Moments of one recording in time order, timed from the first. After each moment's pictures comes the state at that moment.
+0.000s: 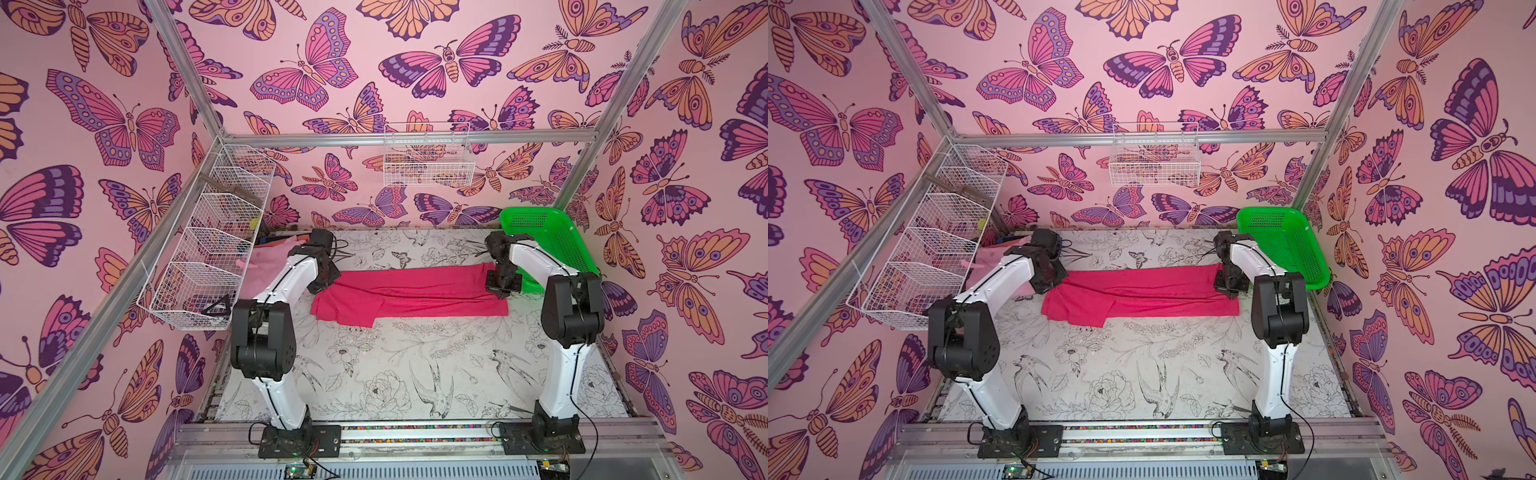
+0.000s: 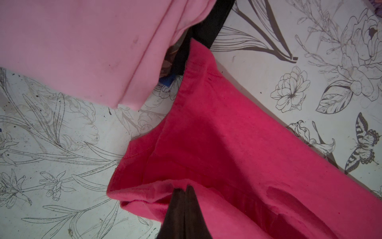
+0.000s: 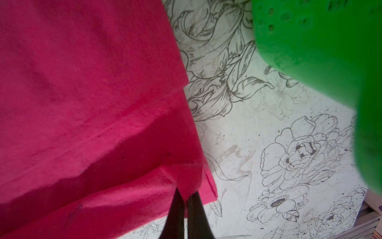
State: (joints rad) left arm -0.12 1.82 1.44 -0.82 -0.15 -0.72; right arm 0.20 2.09 1.68 -1.18 0.18 0.47
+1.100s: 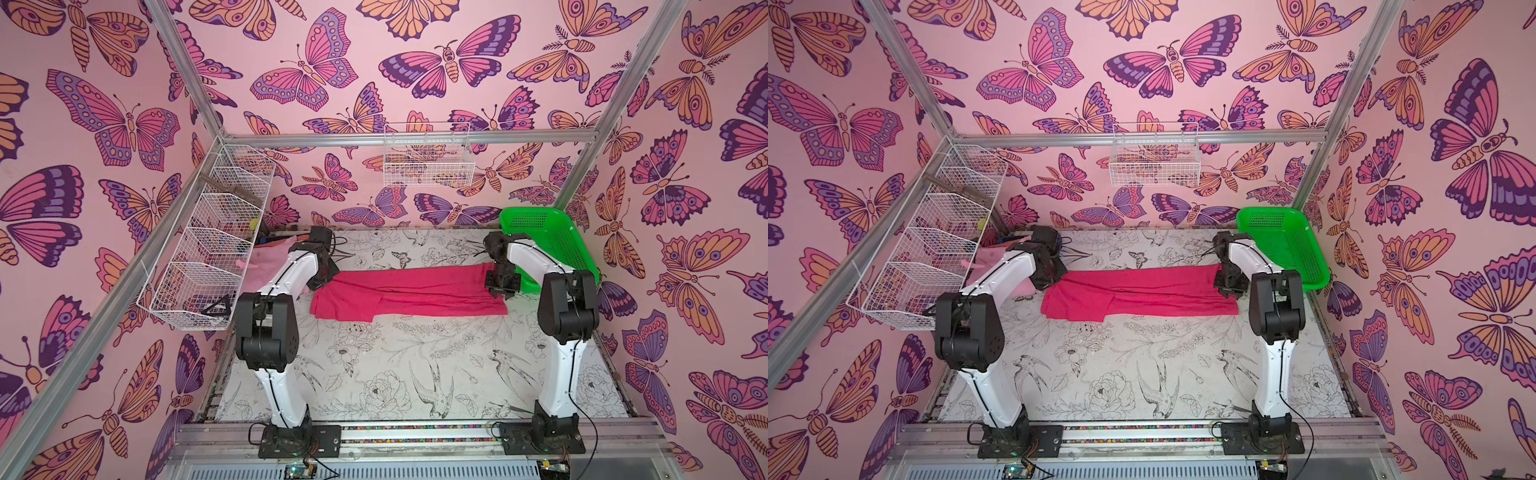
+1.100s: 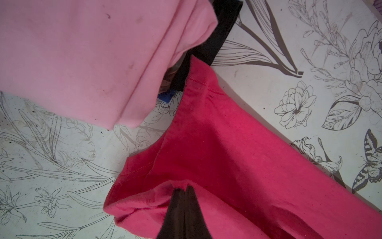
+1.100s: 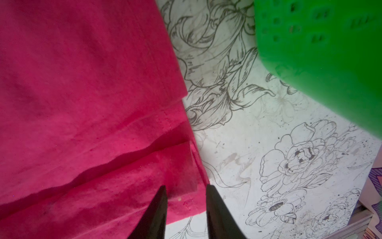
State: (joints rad) left arm -0.10 1.89 1.51 -0.81 -0.16 -0.71; right arm 0.20 2.13 1.72 -1.20 0.19 0.47
